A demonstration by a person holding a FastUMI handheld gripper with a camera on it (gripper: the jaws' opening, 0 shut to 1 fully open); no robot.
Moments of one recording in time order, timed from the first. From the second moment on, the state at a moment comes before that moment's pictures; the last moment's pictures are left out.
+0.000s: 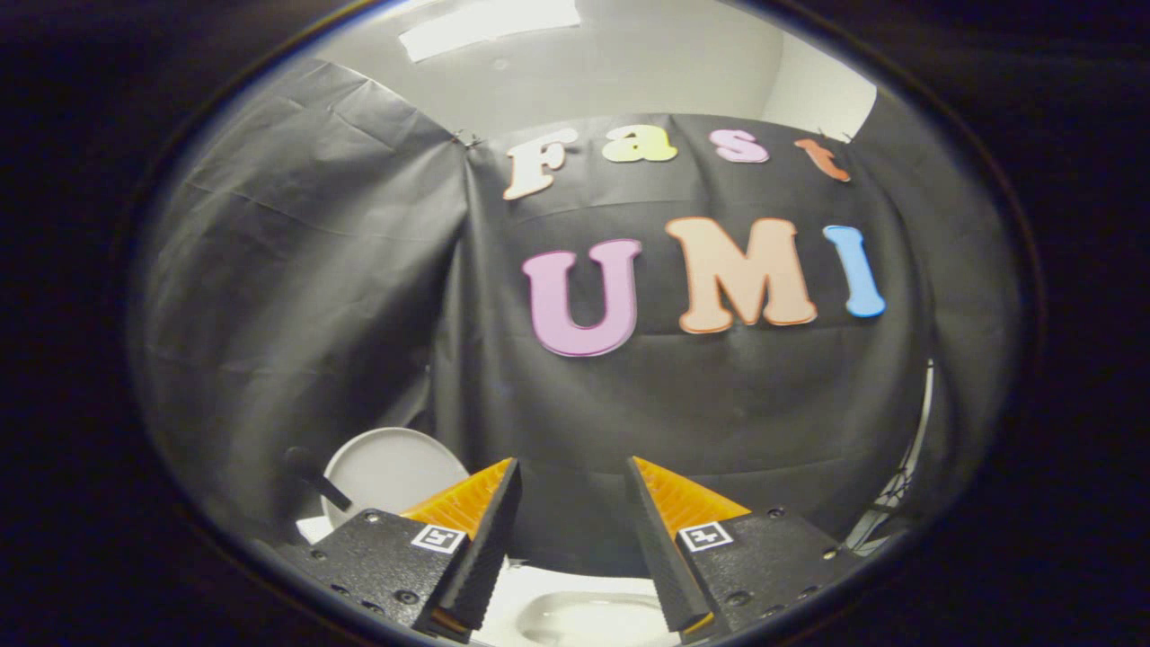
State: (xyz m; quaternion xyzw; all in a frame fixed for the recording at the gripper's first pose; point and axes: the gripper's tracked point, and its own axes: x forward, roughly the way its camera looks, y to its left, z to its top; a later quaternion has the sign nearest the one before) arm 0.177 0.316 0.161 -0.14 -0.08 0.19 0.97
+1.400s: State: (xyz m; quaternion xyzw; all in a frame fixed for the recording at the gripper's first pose) arm 0.139 0.028 0.148 -0.13 -0.07 0.07 0.99
